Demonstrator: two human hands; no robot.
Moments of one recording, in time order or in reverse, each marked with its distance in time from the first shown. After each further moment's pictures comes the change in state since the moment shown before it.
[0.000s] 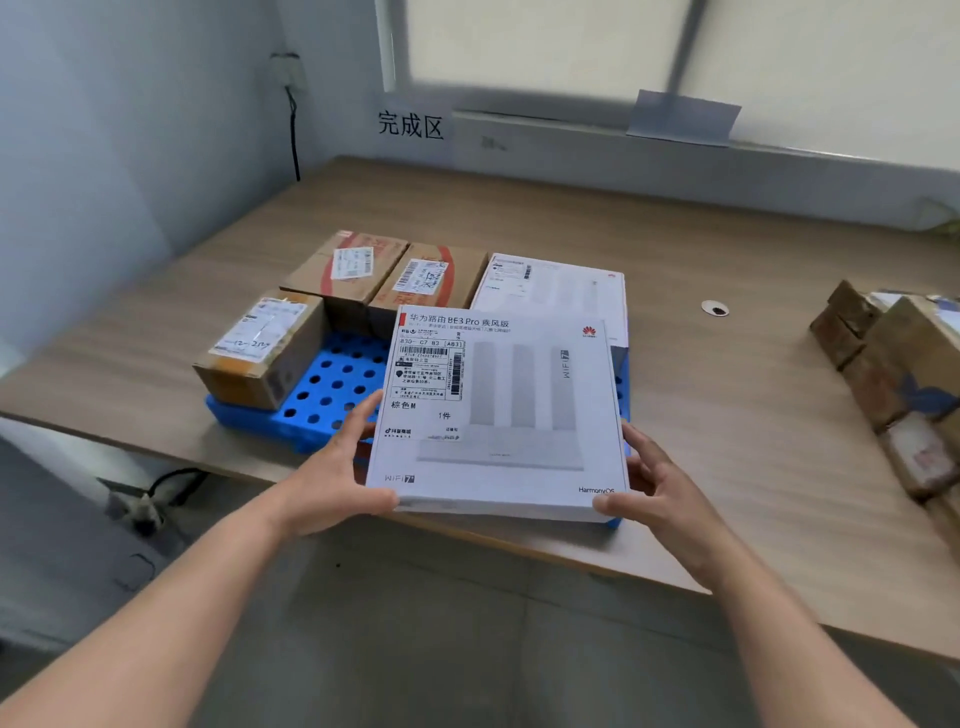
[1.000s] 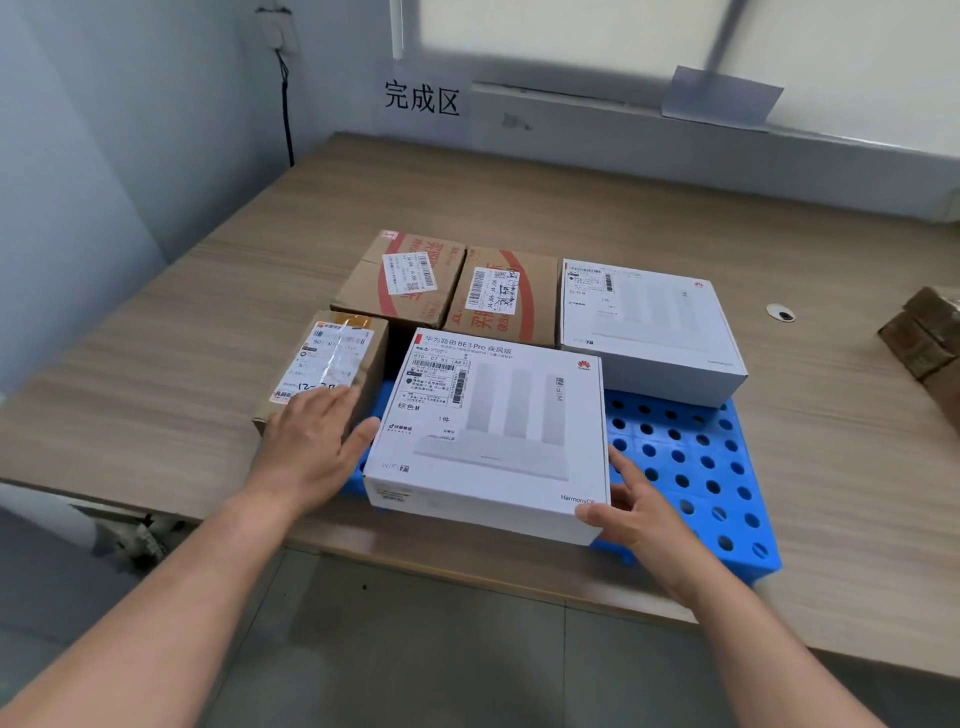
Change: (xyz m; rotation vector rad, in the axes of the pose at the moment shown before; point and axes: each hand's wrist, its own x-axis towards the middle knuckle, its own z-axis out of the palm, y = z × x) left_hand 0.102 -0.123 -0.148 0.642 0.358 0.093; right_hand 0.105 -0.018 0.157 -0.049 0.055 0.221
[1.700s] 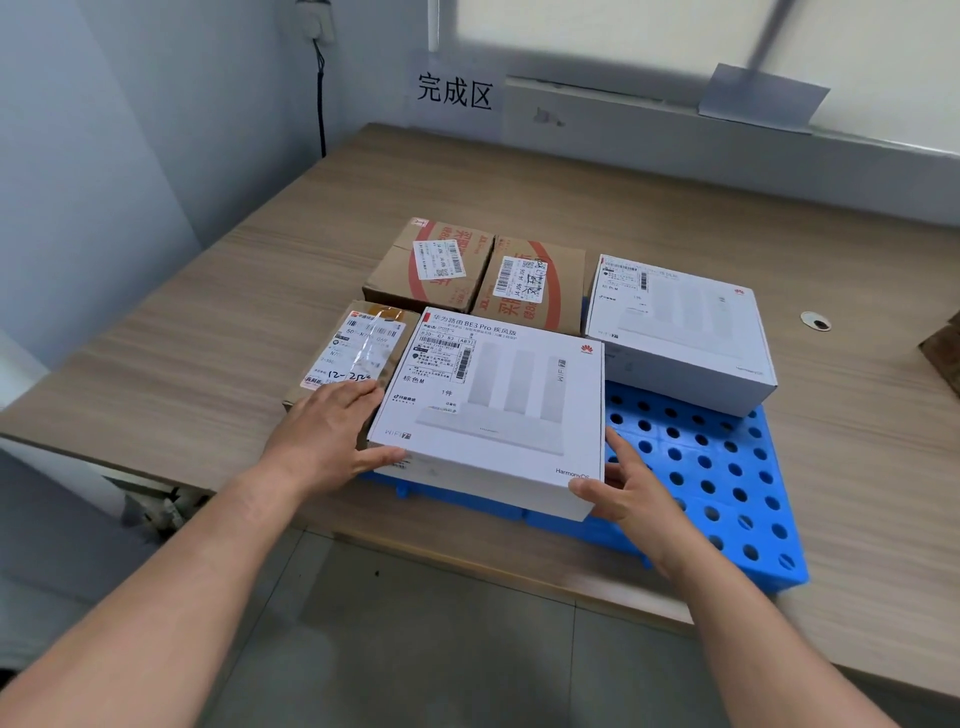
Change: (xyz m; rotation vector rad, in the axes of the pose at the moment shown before) left_hand -0.003 -0.011 -0.011 0.137 -0.184 0.027; right_hand 0.023 -0.012 0.022 -0.013 -0.012 -0.019
